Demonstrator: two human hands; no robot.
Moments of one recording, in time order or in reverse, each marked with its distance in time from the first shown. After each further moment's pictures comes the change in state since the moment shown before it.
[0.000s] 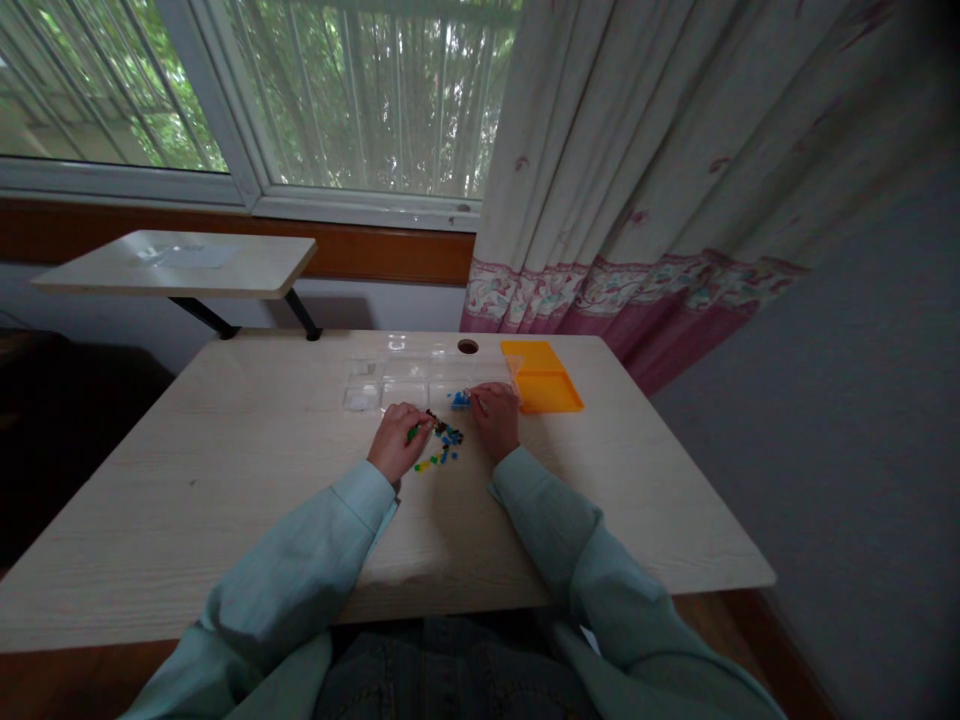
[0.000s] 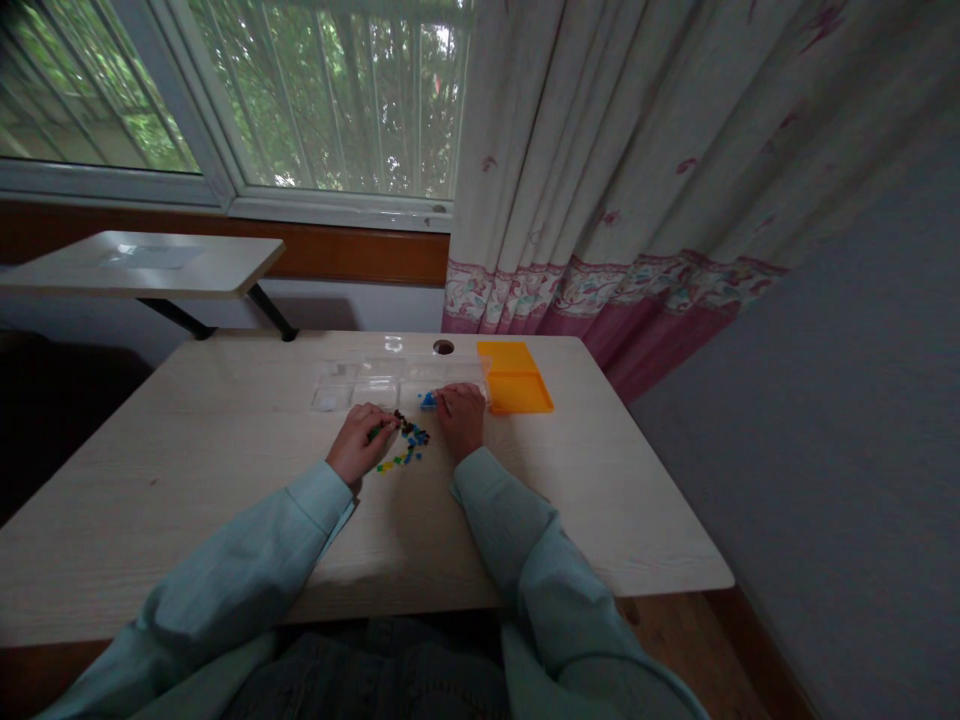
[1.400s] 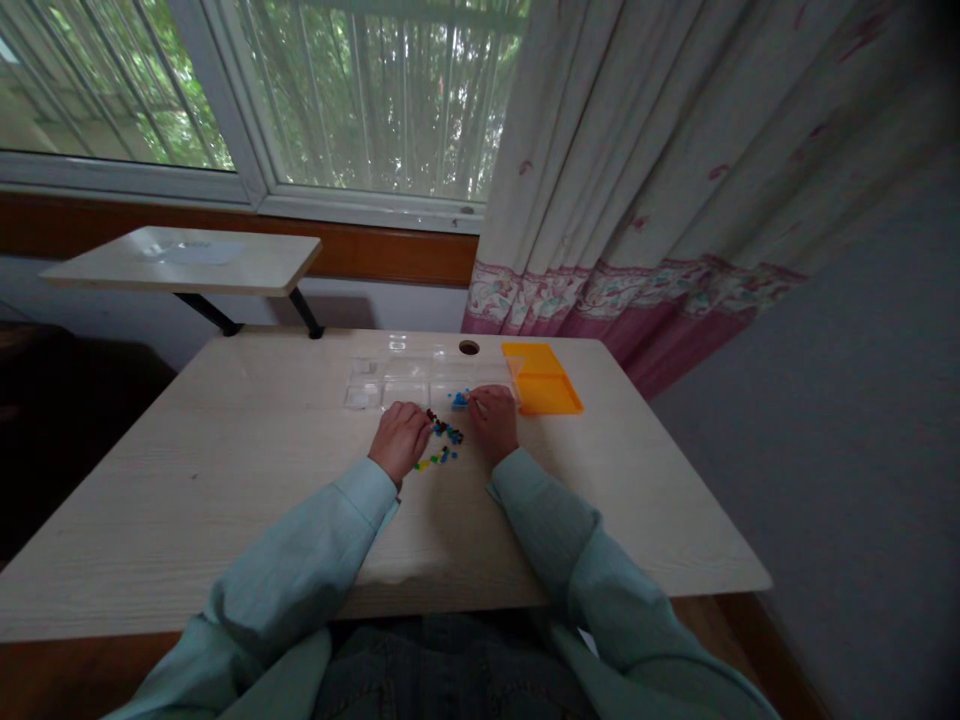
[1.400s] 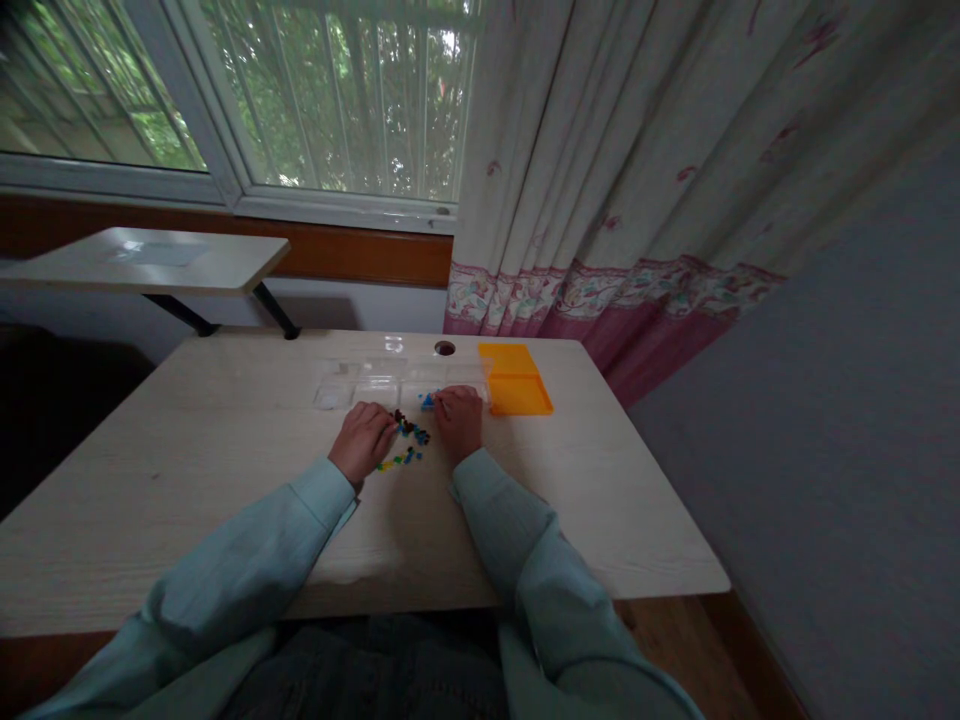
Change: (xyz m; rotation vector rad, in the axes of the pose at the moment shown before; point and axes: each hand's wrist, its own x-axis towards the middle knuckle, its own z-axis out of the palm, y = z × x) left_hand 0.000 0.007 -0.002 0.315 -0.069 0.081; right_hand -0.001 -0.005 -0.003 0.051 -0.008 -0.052
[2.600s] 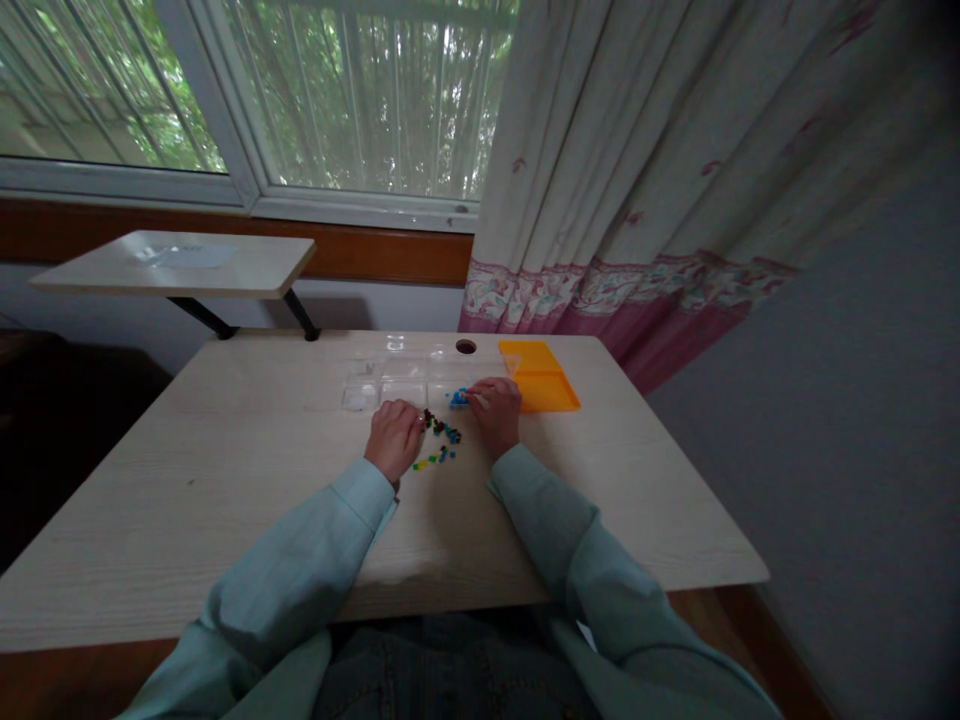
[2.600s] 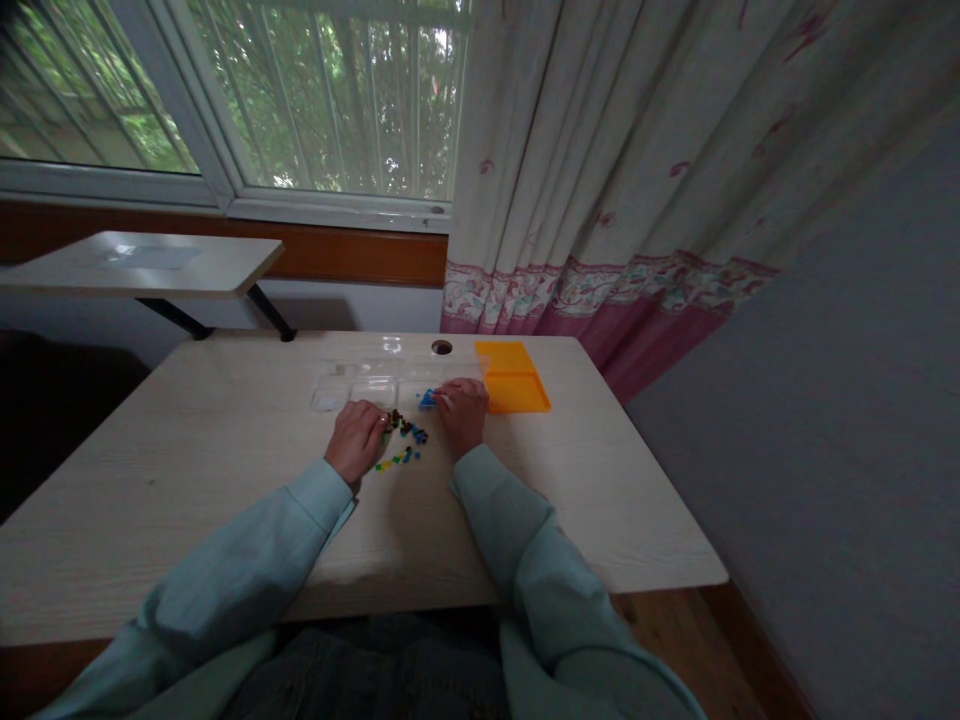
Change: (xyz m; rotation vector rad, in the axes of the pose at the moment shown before) left_hand -0.001 -0.004 -0.001 -0.055 0.056 -0.108; right_hand 0.006 0.006 -0.004 -0.068 0.037 0.089
